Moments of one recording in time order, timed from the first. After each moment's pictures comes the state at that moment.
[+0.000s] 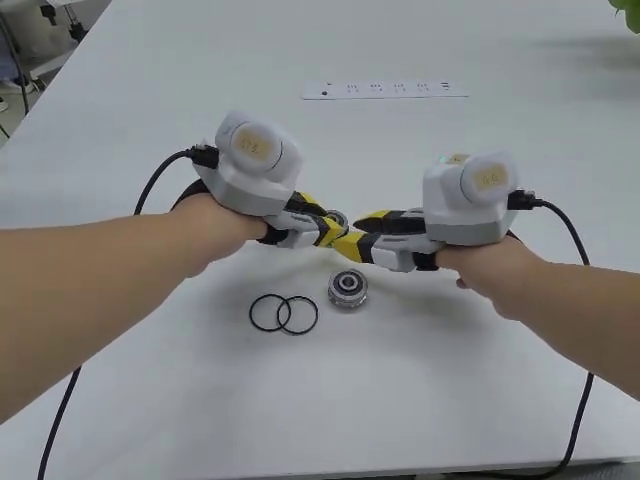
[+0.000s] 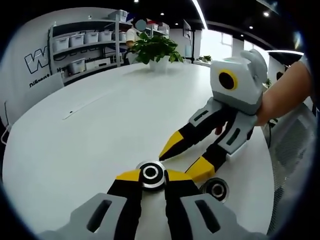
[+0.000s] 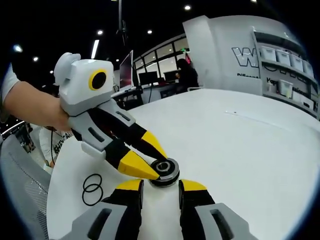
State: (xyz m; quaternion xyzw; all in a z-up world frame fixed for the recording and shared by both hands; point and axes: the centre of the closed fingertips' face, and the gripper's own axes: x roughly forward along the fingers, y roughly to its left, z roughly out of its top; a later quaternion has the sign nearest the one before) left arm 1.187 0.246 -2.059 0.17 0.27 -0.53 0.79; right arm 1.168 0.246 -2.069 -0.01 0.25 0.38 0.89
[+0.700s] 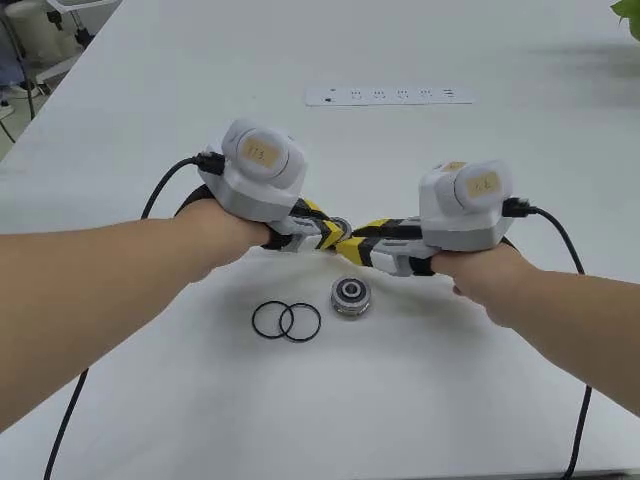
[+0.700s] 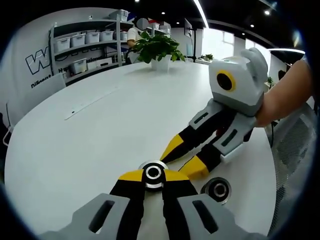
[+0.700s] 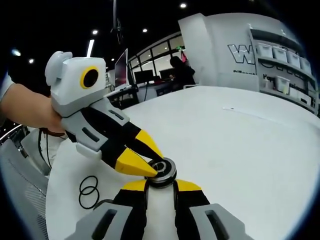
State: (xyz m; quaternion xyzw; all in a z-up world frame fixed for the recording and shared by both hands) left arm 1.186 0.246 -2.058 0.19 0.26 -0.52 0.79; right arm 1.177 0.243 -2.077 0.01 0.26 0.36 0.90
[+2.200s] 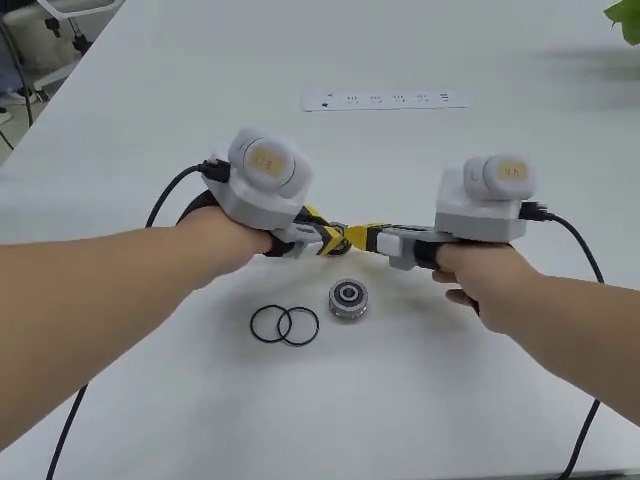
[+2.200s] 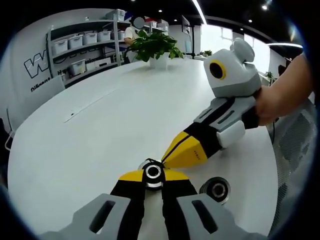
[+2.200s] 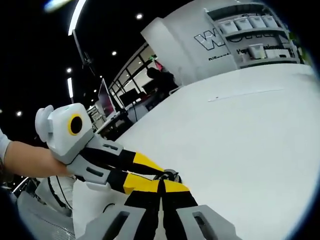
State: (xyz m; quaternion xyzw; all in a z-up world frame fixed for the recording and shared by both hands) left arm 1.185 0.244 -2.060 0.21 0.26 -0.52 0.79; right arm 1.172 0.251 -2.048 0.19 0.26 0.32 0.89
